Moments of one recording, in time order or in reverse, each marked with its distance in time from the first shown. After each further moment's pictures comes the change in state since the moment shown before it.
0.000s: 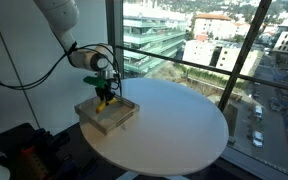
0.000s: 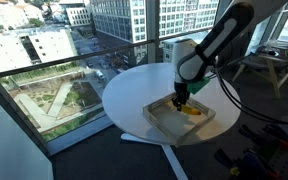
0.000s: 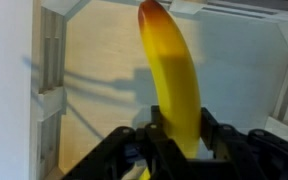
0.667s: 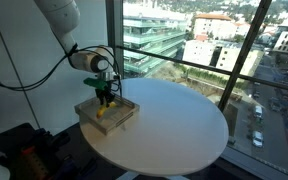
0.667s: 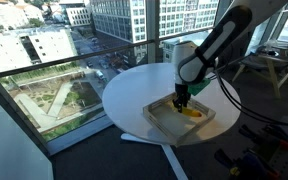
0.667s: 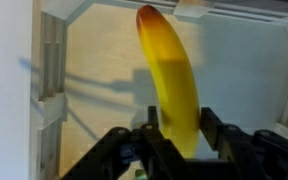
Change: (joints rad) arm 0.000 0.015 -0.006 -0.002 0.000 0.006 0.000
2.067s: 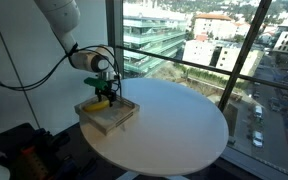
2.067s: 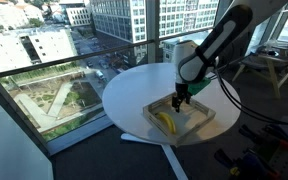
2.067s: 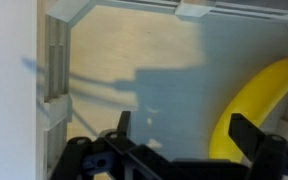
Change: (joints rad) arm 0.000 -0.005 -0.006 0.000 0.000 -0.005 0.018
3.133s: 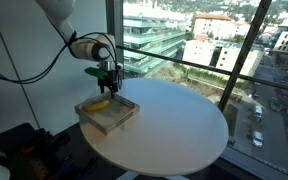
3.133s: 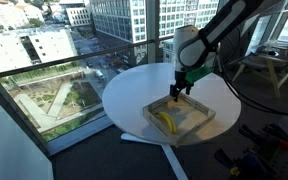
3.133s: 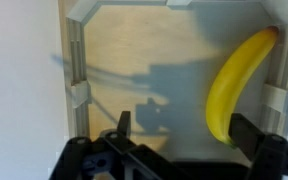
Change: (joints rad) arm 0.003 -0.100 -0.010 0.019 0.000 -0.088 0.098
